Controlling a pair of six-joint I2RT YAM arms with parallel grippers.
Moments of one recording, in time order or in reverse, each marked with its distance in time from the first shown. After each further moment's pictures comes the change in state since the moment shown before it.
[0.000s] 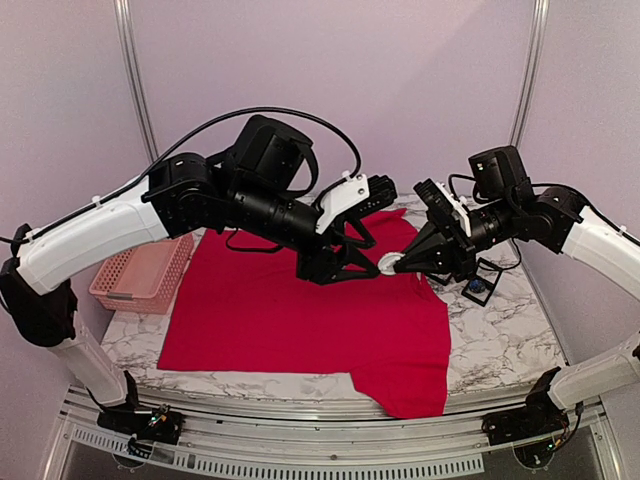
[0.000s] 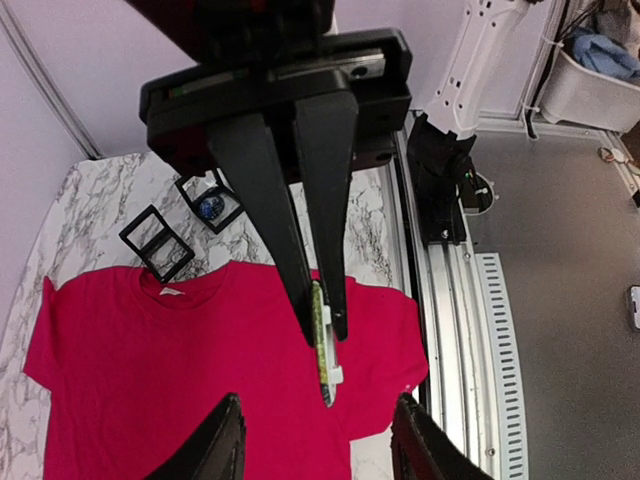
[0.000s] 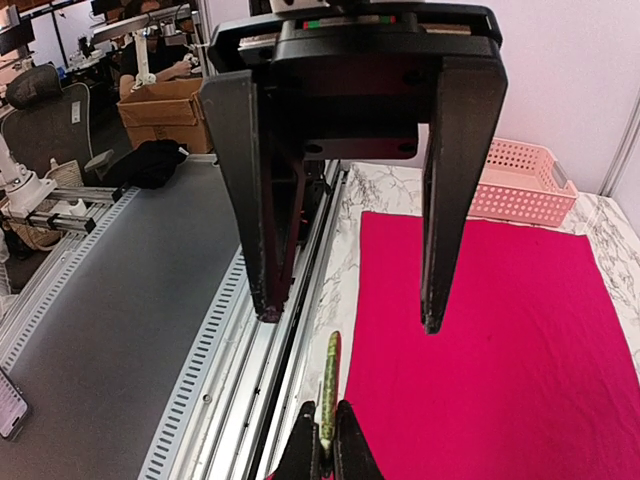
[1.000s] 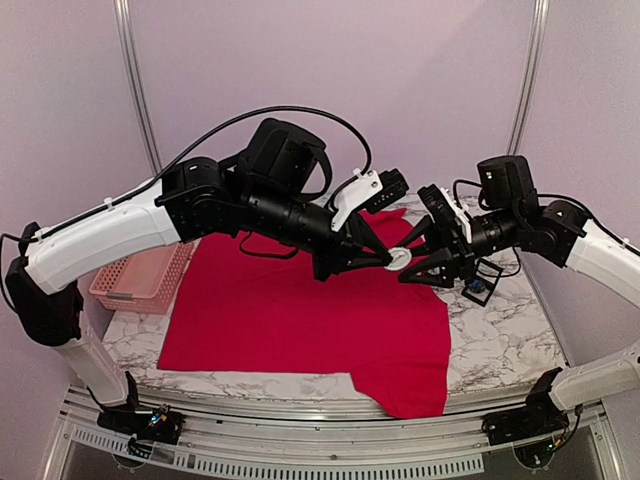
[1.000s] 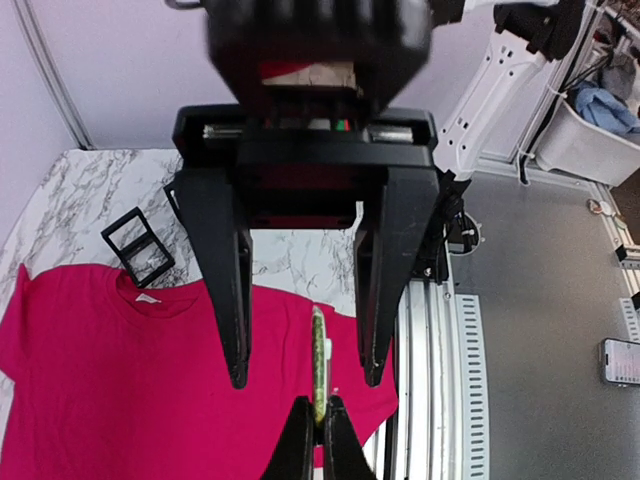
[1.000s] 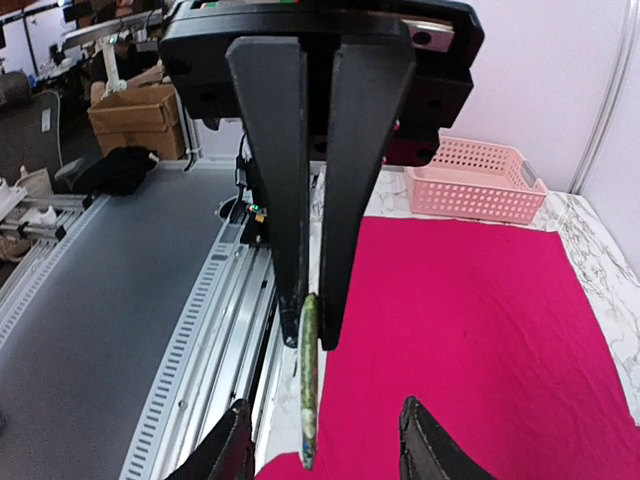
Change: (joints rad) left arm -0.022 0.039 0.017 0.059 -0.013 -0.161; right arm 0.001 -0.058 -0.099 0.135 0.063 0.058
